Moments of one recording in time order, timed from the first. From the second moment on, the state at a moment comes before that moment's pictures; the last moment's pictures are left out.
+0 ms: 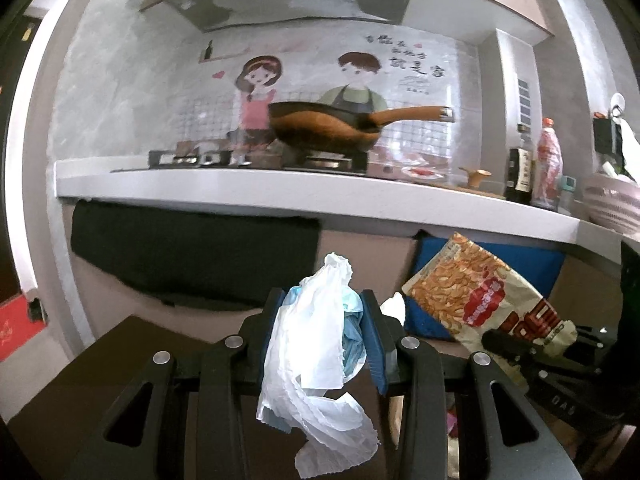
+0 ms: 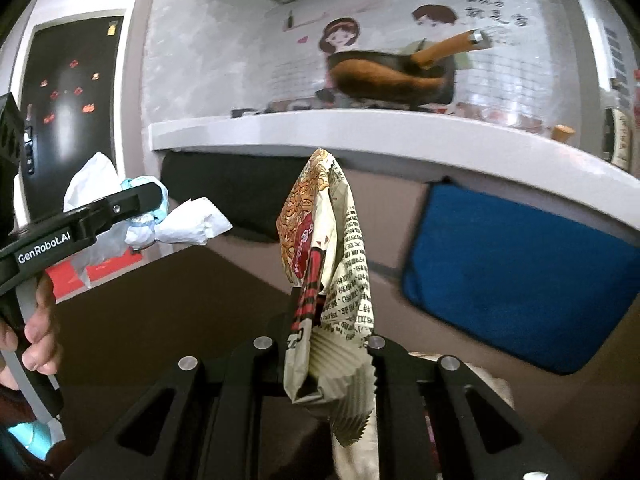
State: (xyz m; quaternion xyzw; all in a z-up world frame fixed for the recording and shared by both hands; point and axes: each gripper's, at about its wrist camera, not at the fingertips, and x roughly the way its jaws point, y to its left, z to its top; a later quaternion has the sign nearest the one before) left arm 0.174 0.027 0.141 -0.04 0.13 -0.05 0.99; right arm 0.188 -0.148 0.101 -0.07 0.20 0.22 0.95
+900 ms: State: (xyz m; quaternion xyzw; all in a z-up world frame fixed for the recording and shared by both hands) left arm 0.222 -0.099 0.086 -0.04 0.20 -0.15 0.97; right arm 0.188 -0.267 0.073 -0.02 0.23 0.12 0.97
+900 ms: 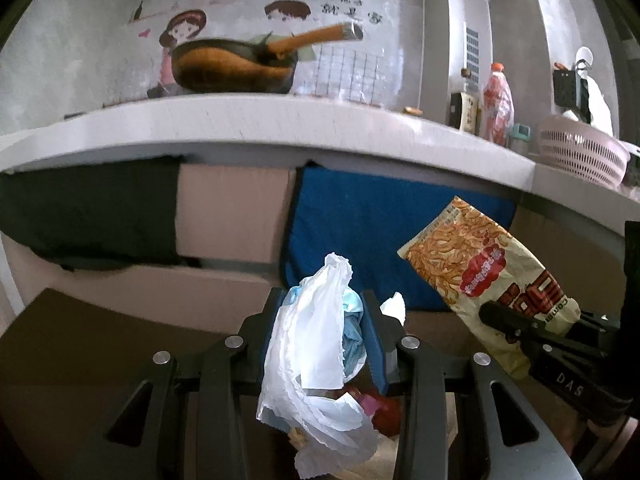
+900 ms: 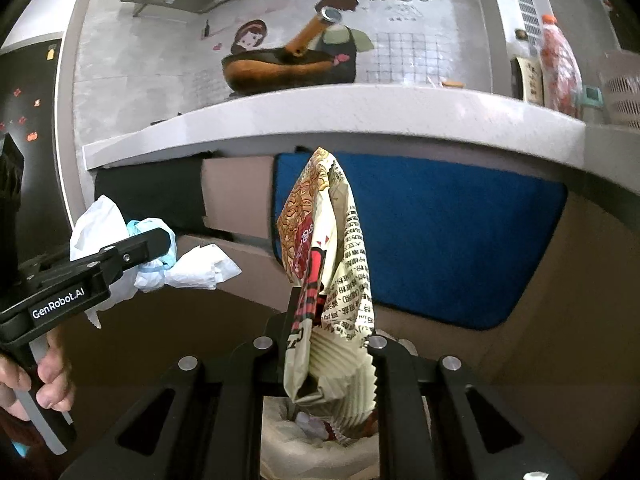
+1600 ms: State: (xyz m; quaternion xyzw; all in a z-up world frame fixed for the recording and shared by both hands) left arm 0.267 -0.111 0.009 -0.03 0.28 -0.15 0.95; right arm 0.229 -0.278 0.019 0.02 0.29 0.12 0.95
